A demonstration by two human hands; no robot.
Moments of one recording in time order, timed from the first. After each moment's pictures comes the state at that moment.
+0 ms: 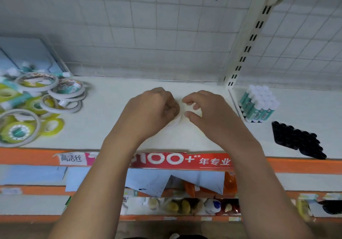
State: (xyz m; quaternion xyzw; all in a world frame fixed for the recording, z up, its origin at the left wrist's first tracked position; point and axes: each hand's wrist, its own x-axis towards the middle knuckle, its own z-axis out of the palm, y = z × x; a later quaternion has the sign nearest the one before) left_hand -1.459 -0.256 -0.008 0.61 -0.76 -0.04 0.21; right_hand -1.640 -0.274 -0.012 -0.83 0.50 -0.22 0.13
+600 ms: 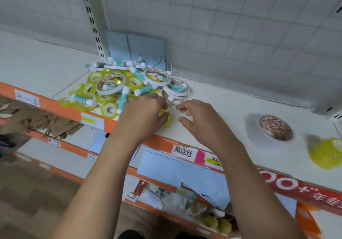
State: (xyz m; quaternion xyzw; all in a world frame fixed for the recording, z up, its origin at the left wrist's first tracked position) left_hand -1.204 -0.169 -0.023 0.74 -0.66 0.03 0.17; right_hand -1.366 -0.242 -0.035 -0.89 0.38 -0.18 0.18
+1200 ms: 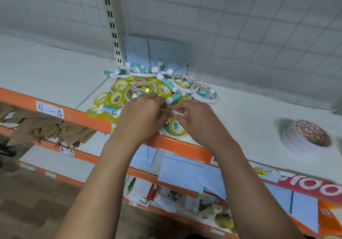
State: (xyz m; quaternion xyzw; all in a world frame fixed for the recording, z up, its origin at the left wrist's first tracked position) left_hand -1.099 -0.153 -0.028 0.71 -0.67 0.06 0.21; right_hand -1.259 -0.223 -0.040 -0.88 0.38 -0.21 0.17
